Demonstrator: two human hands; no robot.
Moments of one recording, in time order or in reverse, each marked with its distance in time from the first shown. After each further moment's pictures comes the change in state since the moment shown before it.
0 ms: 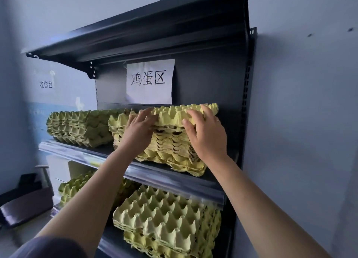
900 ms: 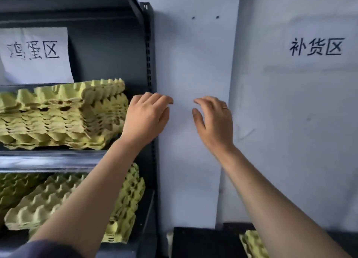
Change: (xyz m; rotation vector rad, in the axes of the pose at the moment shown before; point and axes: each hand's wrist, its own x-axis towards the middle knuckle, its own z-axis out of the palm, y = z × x) left_hand -0.038 0.248 0.041 -0.159 0.292 0.554; right_hand -0.112 0.137 -0.185 -0.330 0.235 0.074
